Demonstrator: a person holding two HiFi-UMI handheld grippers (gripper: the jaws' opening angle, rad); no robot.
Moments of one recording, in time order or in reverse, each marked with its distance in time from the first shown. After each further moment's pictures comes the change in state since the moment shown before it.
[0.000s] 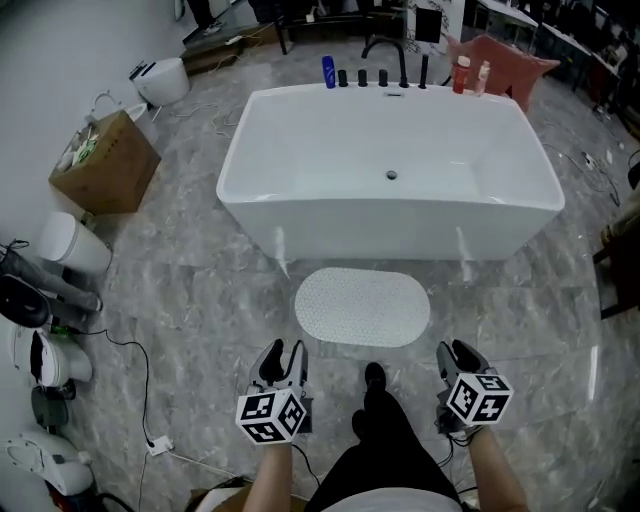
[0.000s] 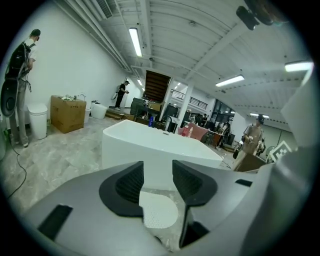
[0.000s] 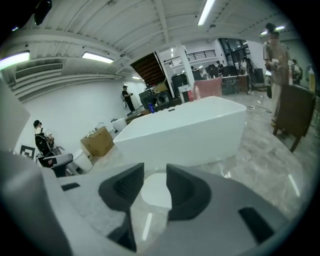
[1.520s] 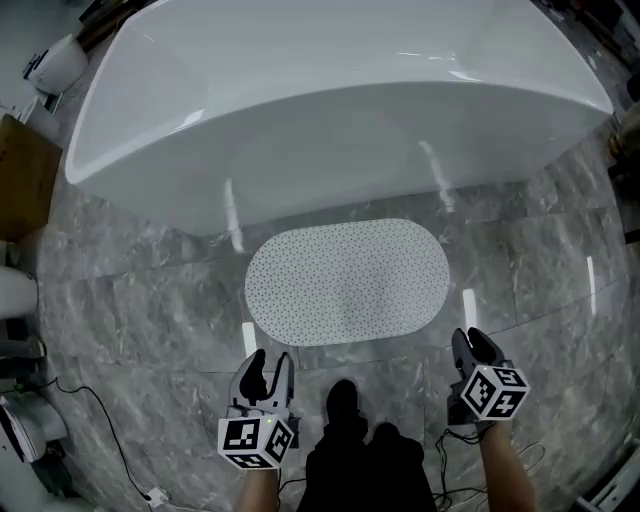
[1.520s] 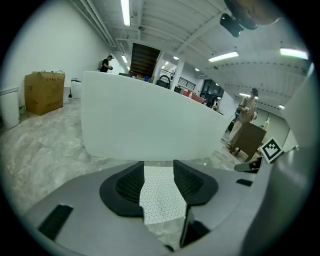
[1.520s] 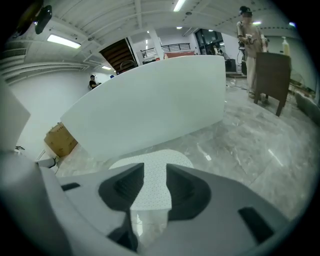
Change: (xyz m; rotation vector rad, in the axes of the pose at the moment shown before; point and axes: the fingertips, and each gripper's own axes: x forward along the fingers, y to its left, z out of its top) left arm 0.274 0.135 -0.268 0.116 0.215 -0.135; right arm 0.295 -0.166 -0.224 0.176 0.070 -0.257
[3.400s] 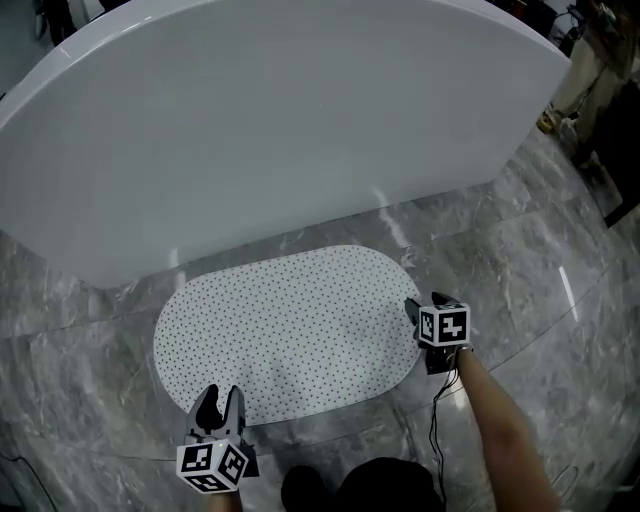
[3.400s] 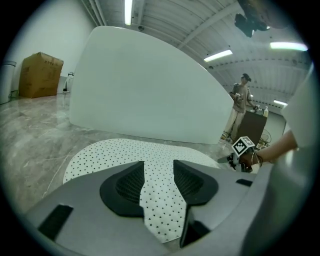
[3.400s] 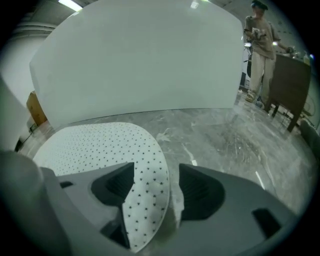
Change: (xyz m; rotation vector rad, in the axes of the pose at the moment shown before) left arm 0.196 0.057 -0.206 0.035 -0.098 -0.059; right arm 0.319 -0.186 -0.069 -0.210 0.024 -0.145
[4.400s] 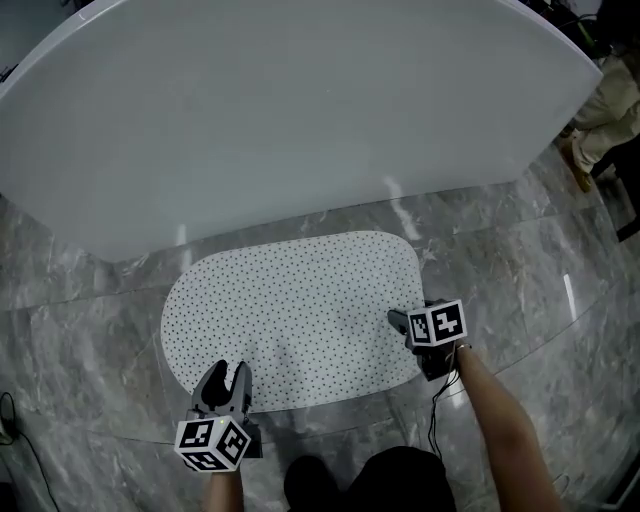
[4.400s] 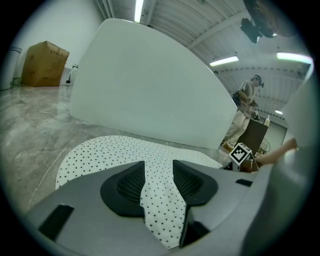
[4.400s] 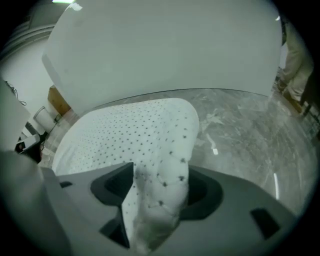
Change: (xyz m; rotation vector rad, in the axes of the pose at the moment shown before) left arm 0.017 0.014 0.003 -0.083 0.006 -0.024; right arm 0.014 0.096 -0.031 -0.099 0.218 0.250
